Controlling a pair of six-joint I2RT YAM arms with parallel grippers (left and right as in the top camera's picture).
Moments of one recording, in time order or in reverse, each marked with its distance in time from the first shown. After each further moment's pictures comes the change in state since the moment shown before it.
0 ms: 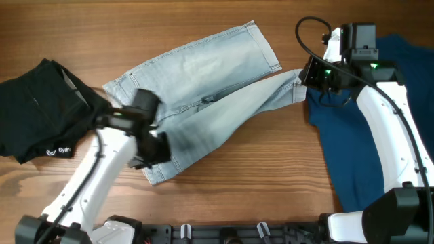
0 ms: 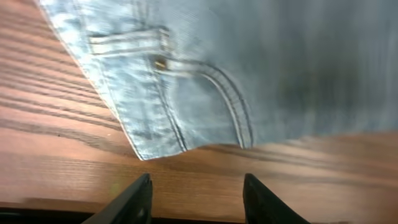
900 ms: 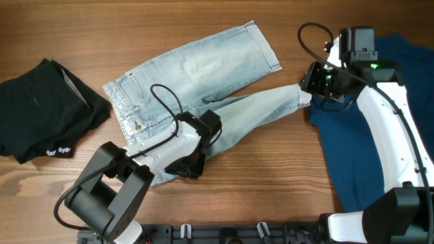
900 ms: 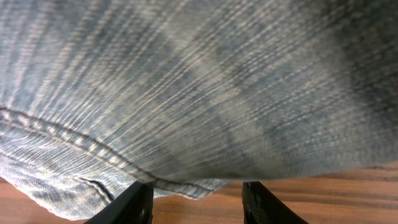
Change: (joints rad) left arm -0.363 0.385 0.012 0.112 -0.126 0.000; right arm -0.002 0.000 -0.015 -0.097 0.071 0.035
